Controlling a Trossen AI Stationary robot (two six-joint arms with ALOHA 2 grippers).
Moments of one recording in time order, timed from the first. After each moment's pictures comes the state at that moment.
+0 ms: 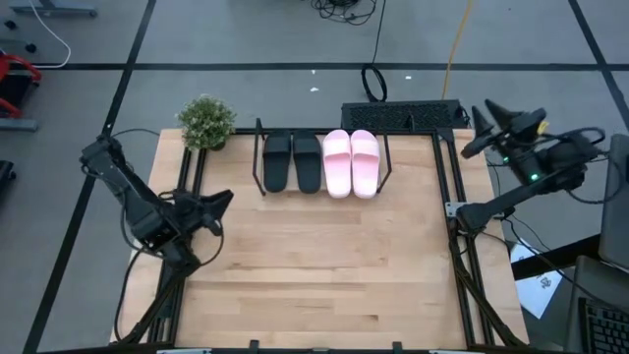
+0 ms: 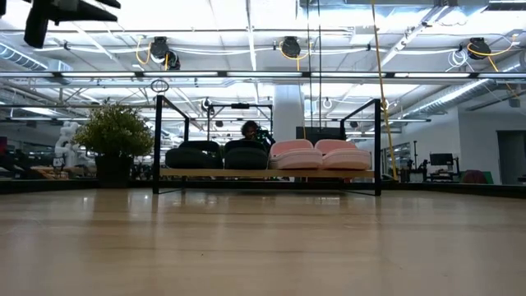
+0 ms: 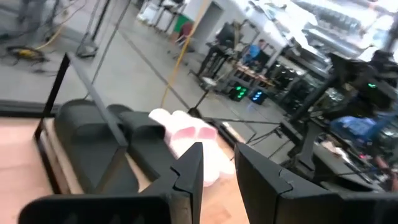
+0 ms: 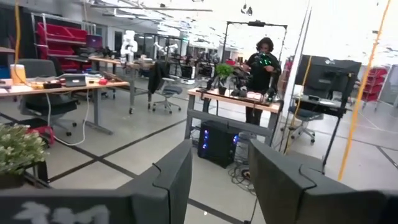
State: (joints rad) left arm -0.83 0.98 0.80 -1.11 -1.48 -1.92; right arm 0.39 0.50 0.89 0.42 1.48 -0.95
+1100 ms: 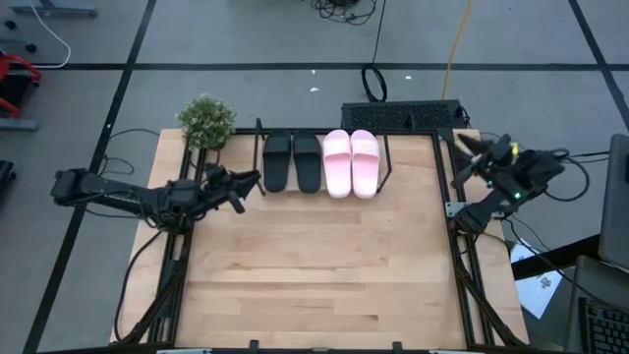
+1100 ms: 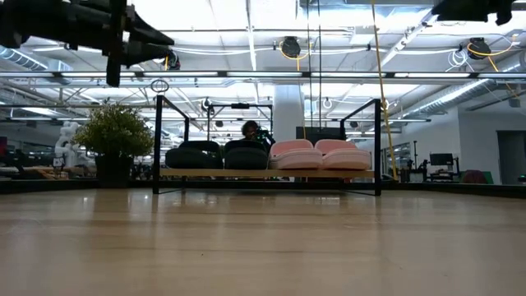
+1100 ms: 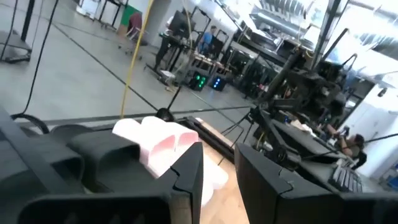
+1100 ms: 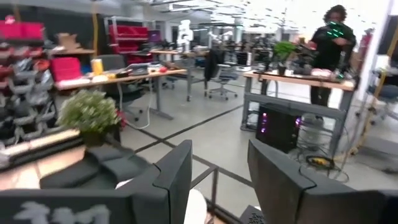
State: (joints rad) left arm -0.09 0.71 0.30 0.49 -0.58 -0.49; right arm 0.70 0.16 0.51 0.42 1.57 -0.78
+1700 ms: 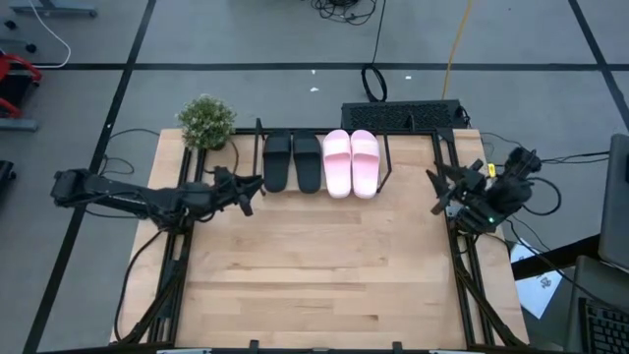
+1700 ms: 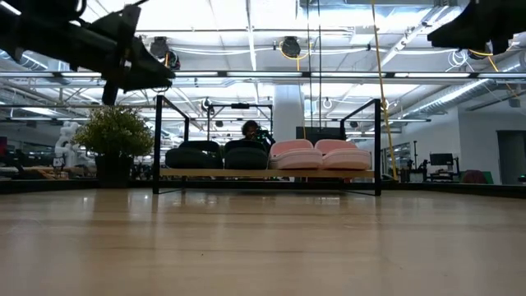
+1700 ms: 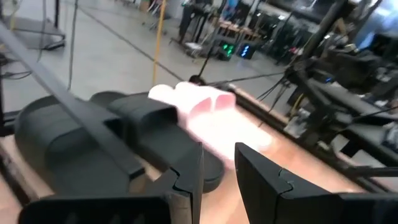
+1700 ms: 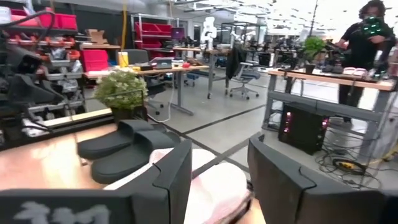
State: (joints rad) left arm -0.05 0.77 0.27 0.37 -0.57 -0.50; right arm 0.80 0.15 0.23 0.49 1.57 -0.59
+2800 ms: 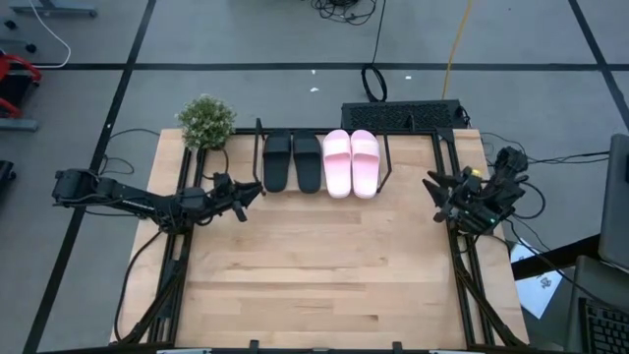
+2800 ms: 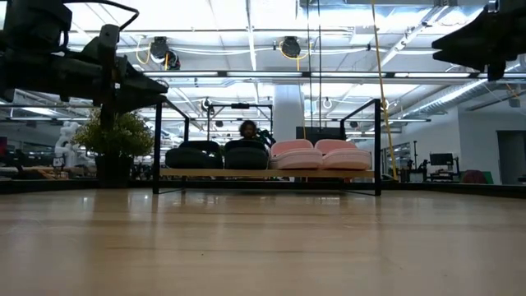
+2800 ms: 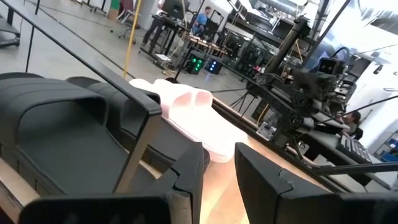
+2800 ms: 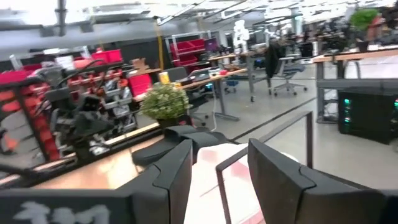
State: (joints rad) left arm -0.02 0.87 0.02 0.86 -0.44 -0.50; right arm 0.90 0.05 0.02 0.98 1.49 -0.73
